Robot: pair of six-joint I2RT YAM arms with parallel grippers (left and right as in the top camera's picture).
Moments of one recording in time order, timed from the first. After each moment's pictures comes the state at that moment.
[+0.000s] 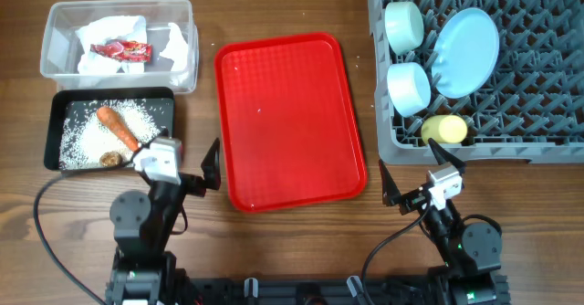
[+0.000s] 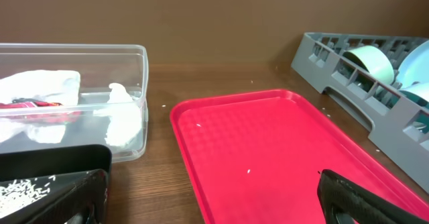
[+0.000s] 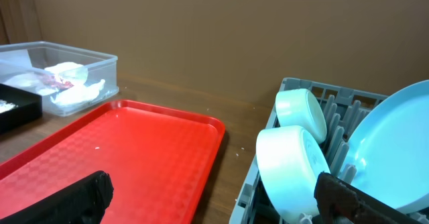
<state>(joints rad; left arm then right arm) 0.01 0.44 0.16 0.09 0.25 -0.07 0.16 0.02 0.01 0.02 -0.23 -0.09</state>
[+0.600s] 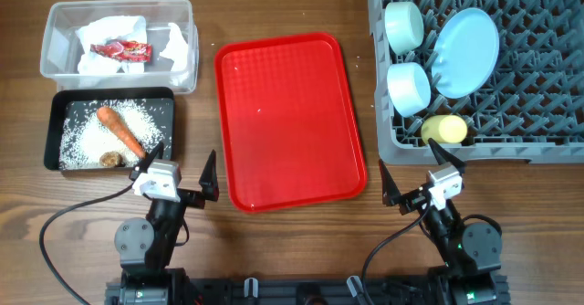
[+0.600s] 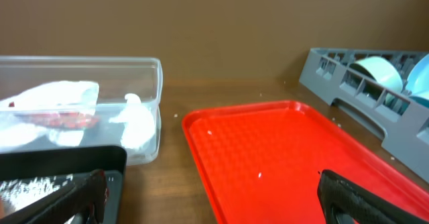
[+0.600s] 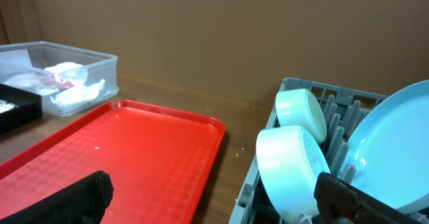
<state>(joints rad) 0.04 0.13 0.01 0.05 0.23 -0.07 0.16 0.02 0.01 0.02 -0.23 -0.09</state>
